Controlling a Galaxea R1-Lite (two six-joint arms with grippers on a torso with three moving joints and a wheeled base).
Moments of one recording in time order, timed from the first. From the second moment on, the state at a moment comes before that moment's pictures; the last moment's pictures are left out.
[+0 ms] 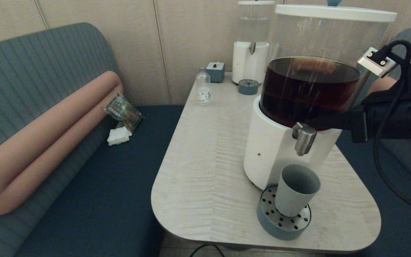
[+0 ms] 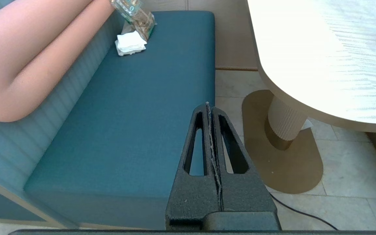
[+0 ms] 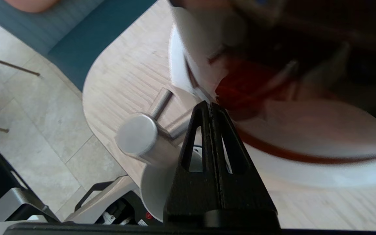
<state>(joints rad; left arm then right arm) 0.00 0.00 0.00 -0.01 0.02 -0.01 0.23 1.49 -1.25 0.18 0.43 -0.07</state>
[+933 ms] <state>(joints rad) 0.00 0.00 0.00 -0.01 0.02 -0.01 0.21 1.45 -1.21 0.15 0.43 -0.07</state>
